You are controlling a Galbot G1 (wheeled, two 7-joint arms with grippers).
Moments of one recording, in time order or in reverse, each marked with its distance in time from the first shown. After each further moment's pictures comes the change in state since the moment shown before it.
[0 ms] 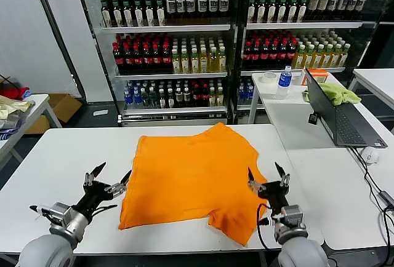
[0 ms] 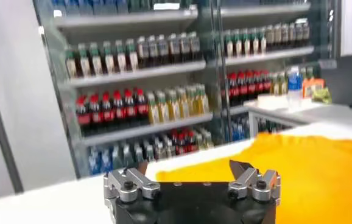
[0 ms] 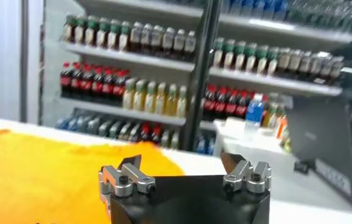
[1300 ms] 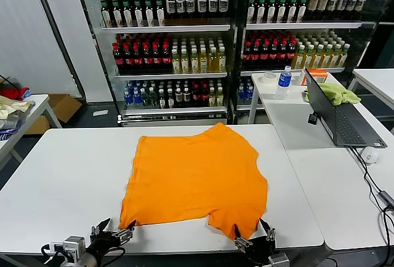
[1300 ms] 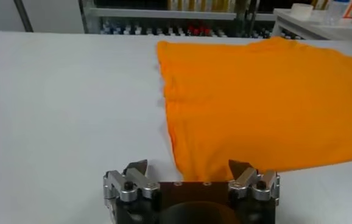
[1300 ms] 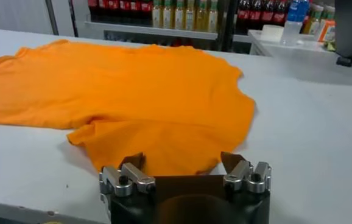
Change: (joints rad) left arm 0.138 -0.064 0.092 -0.054 -0.151 0.211 -0.231; right arm -0.210 -0.021 -0.105 0.011 0.061 -0.035 0.089
